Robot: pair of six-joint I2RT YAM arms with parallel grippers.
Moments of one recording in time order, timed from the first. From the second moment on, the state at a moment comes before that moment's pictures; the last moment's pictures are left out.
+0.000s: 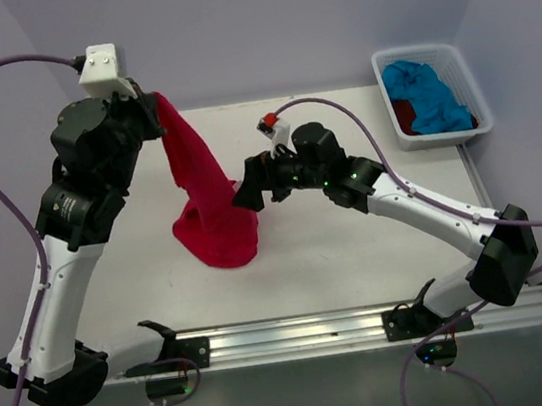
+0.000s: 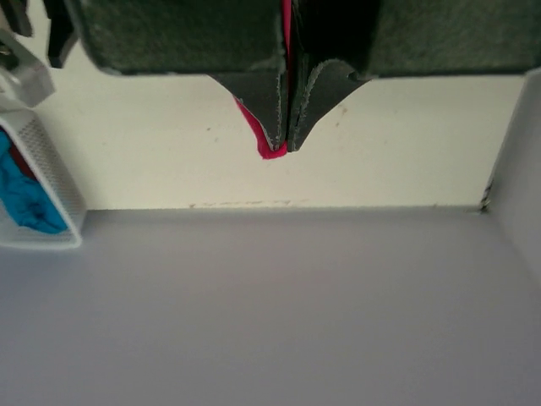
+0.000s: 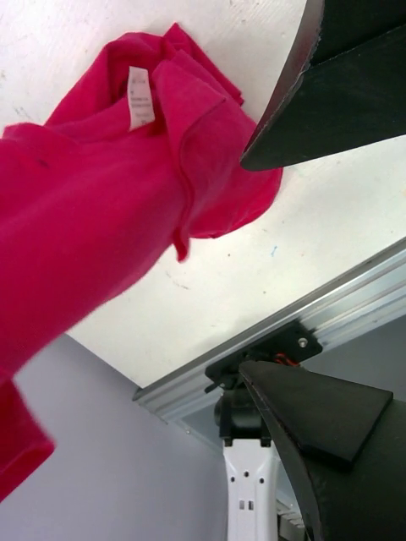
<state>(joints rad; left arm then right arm) -0.48 1.20 1.76 -0.58 -0.31 -0.13 0.79 1.44 1.26 -0.21 -0.32 0.50</state>
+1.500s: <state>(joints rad) -0.49 1.58 1.40 -0.74 -0.12 -0.12 0.77 1.31 1.28 -0.42 -0.09 0.38</state>
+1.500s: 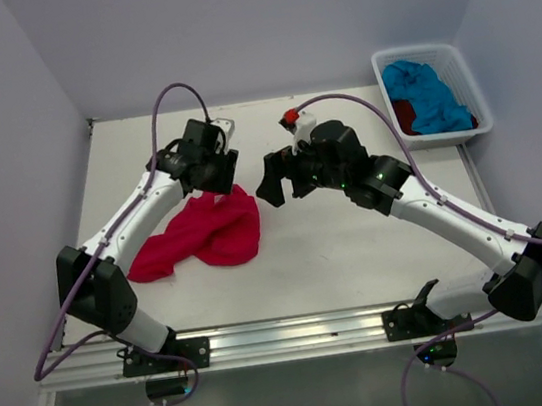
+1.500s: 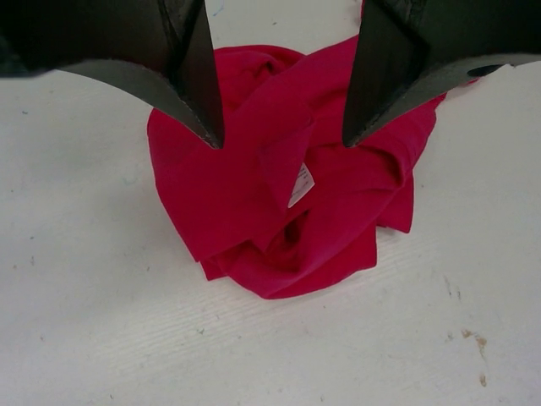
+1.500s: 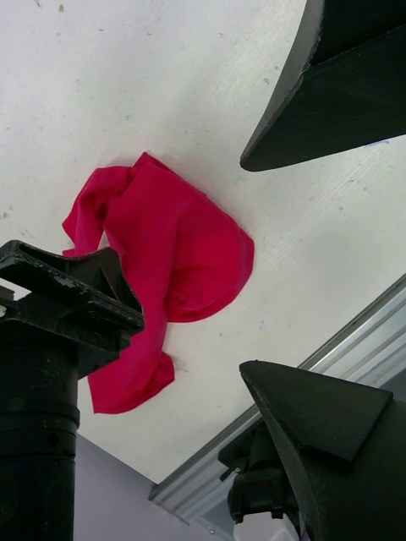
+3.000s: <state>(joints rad) -0.57 1.76 1.40 -0.85 -0.34 -0.09 0.74 1.30 1.27 -0.42 -0.09 0.36</state>
